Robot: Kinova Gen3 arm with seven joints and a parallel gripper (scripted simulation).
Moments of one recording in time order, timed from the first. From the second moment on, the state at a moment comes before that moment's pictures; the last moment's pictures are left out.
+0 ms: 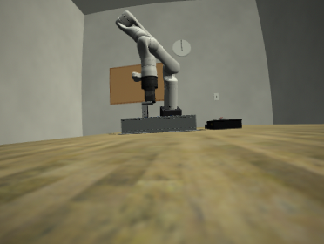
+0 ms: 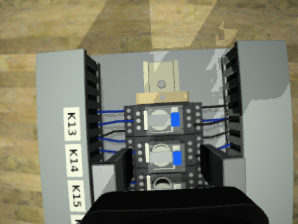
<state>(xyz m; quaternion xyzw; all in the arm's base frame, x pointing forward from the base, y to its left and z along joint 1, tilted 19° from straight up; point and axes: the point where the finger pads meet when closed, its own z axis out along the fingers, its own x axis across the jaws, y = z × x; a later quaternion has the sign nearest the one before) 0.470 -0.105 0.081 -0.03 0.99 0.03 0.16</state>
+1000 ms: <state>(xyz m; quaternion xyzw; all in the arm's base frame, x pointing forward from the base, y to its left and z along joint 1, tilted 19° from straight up) 0.457 -0.106 0.122 -0.04 0.99 0.03 0.16</state>
